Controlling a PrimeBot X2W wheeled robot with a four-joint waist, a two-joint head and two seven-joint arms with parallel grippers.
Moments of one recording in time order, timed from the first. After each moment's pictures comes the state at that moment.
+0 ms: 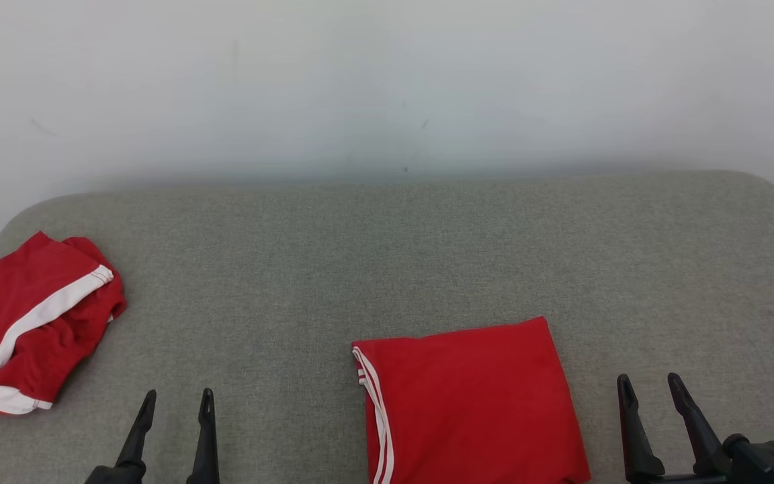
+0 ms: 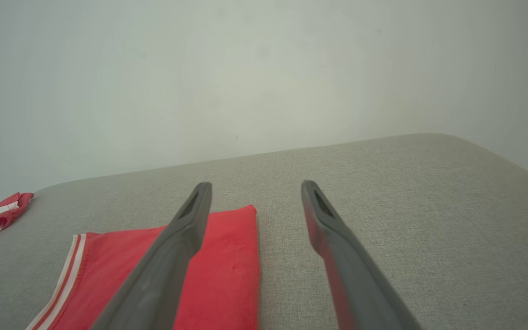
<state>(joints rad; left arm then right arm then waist) 0.02 0.06 0.02 0.18 -0.12 -0.12 -0.26 0.09 -0.11 0.02 0.09 0.27 0.13 -0.20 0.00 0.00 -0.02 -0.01</state>
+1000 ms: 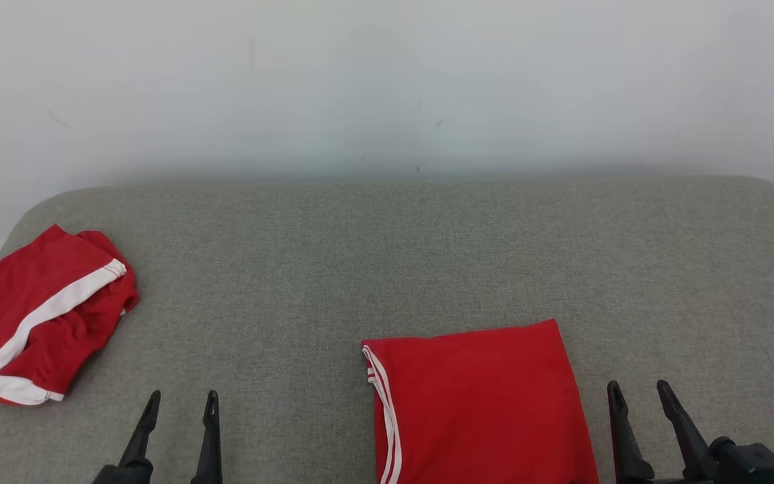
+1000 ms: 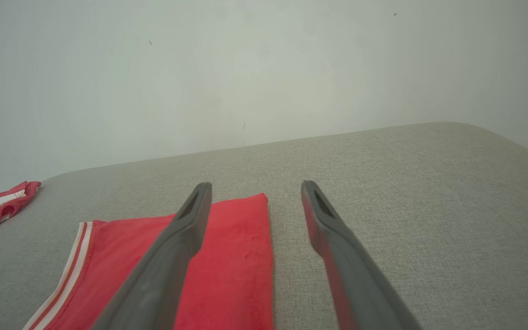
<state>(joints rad) 0.01 0.06 0.01 0.19 -0.08 -0.12 -0.26 0.07 -0.09 0.03 0.15 0.26 0.13 -0.22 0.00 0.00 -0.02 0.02</state>
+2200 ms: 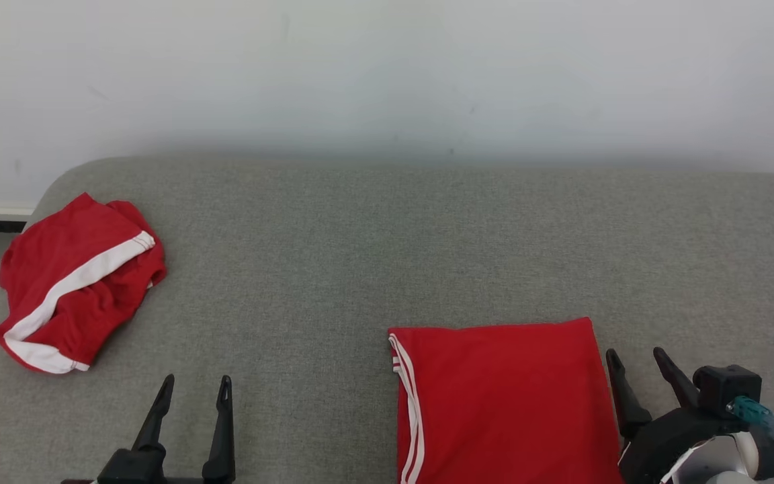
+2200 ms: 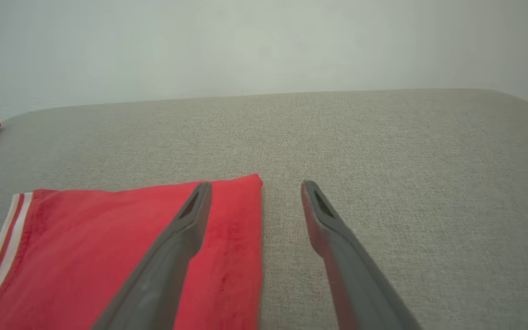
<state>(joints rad) -0.02 0.06 -0.02 0.20 -0.09 -0.11 -0.26 -0.16 -0.16 0.03 0.38 0.25 0.13 -0.04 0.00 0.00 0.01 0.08</state>
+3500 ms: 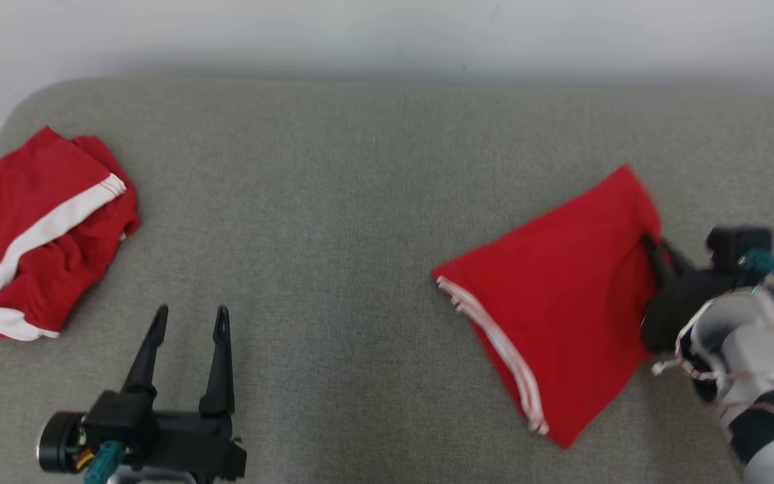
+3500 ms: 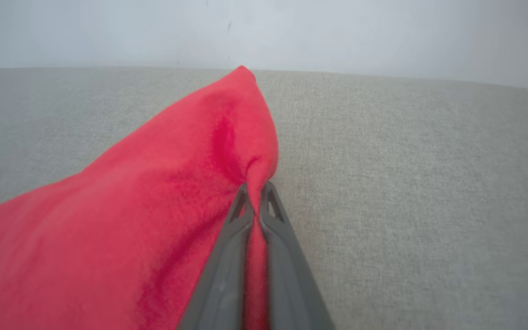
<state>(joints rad) -0.14 0.05 -0.02 0.18 -0.11 -0.12 -0.26 -0.60 -0.30 0.23 0.80 0.39 0.13 -0.02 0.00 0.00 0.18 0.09</state>
